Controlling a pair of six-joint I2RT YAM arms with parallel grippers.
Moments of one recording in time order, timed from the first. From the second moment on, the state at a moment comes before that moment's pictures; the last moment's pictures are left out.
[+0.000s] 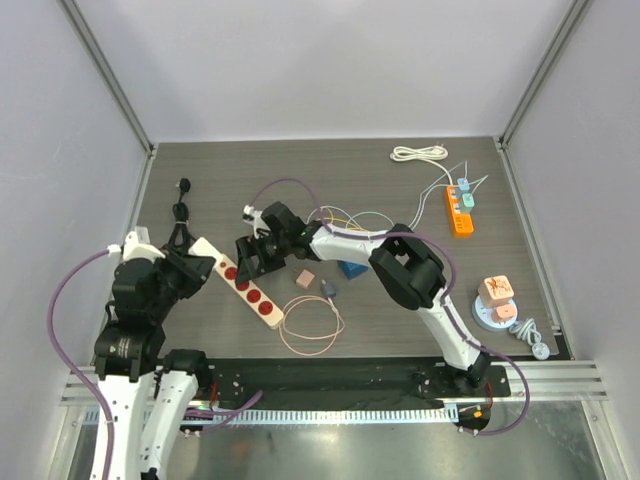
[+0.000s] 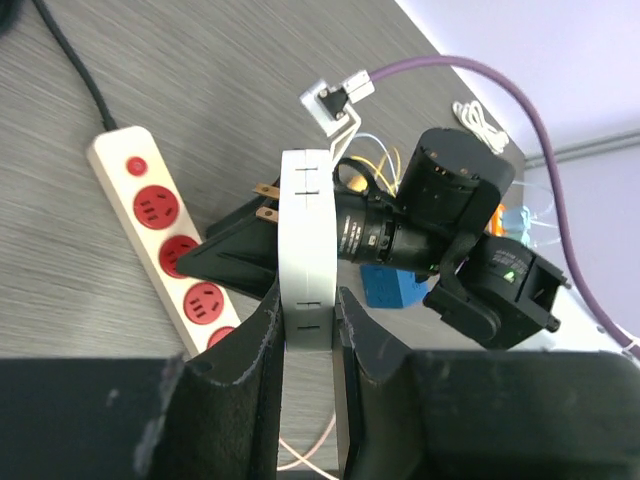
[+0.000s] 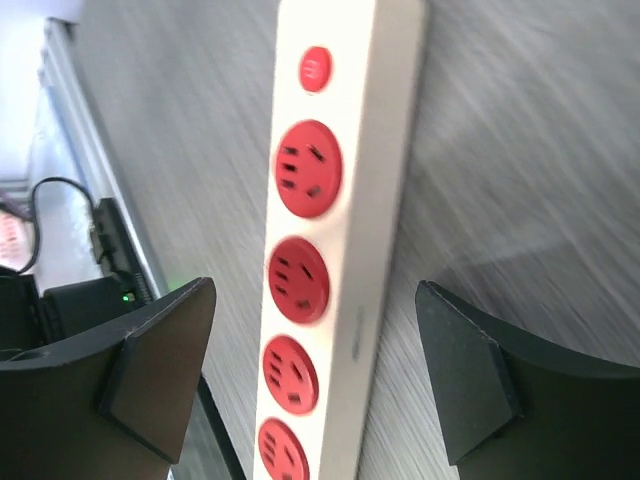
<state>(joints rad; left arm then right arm) -0.06 0.43 0.81 -0.78 0.07 -0.79 0.92 2.29 1.68 -0.09 -0.54 0.51</state>
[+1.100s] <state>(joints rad) -0.41 1.63 0.85 -0.01 0.16 -0.87 0.49 1.29 0.95 -0.56 0.27 0.53</state>
